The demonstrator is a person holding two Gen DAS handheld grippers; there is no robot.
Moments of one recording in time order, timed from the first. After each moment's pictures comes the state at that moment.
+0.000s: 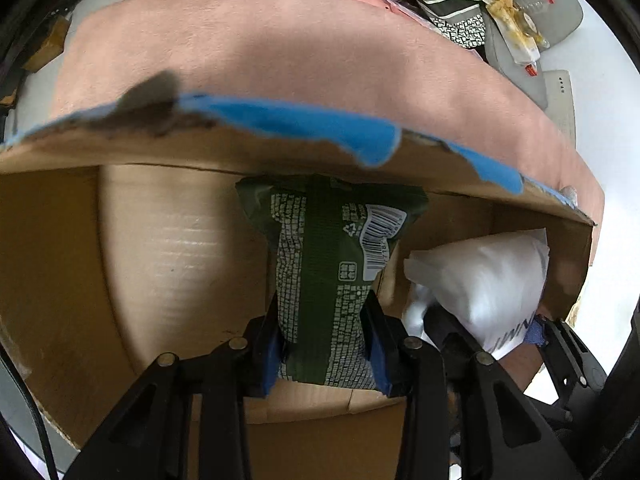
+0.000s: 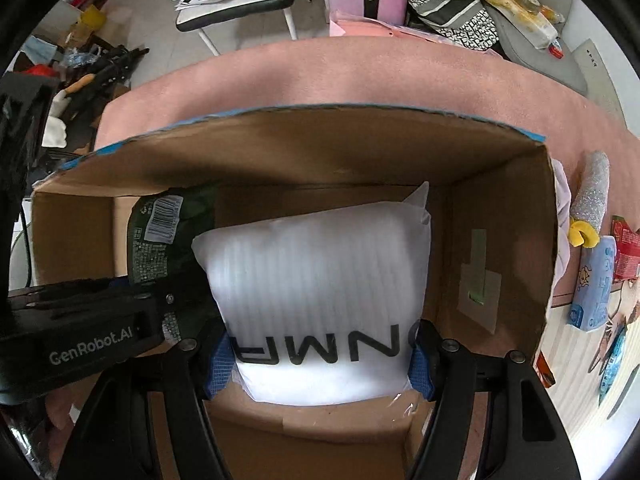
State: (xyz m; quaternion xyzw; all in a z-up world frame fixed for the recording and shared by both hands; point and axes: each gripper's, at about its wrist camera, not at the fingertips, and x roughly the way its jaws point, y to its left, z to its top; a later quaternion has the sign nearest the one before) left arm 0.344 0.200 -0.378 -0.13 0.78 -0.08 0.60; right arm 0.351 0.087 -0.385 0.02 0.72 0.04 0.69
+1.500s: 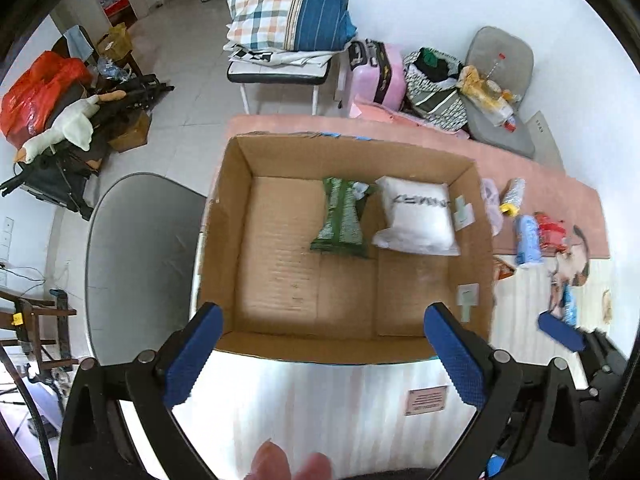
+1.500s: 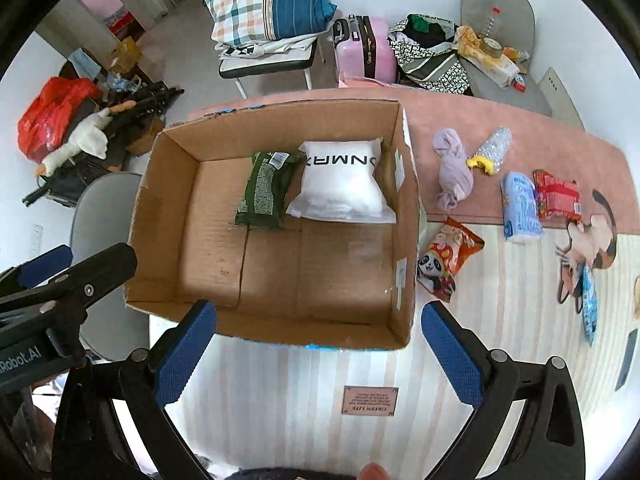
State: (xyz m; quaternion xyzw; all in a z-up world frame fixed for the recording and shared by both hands) left arm 0.170 0.203 -0.182 -0.05 0.61 0.01 0.79; right arm 0.172 0.038 -0.213 0.05 0.62 0.08 0.78
